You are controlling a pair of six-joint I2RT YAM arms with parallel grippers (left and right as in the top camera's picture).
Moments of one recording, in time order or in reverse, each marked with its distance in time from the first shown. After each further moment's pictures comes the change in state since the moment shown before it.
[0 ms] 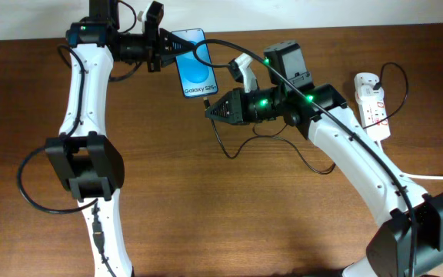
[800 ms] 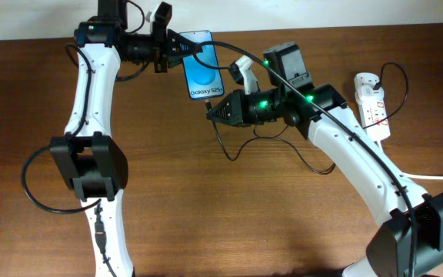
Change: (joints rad) left arm -0.031 0.000 0.000 0.003 0.000 -0.006; right arm -0.002 0.000 0.000 -0.034 0.018 -0.003
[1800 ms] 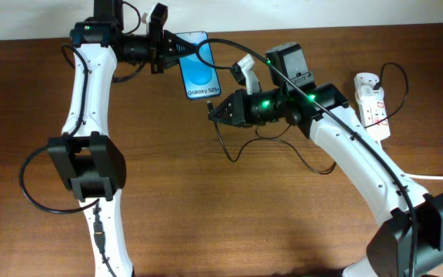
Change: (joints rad) left arm 0.016 0.000 0.000 -0.024 -0.016 0.007; right arm -0.013 0.000 0.000 -0.019 -0.018 0.004
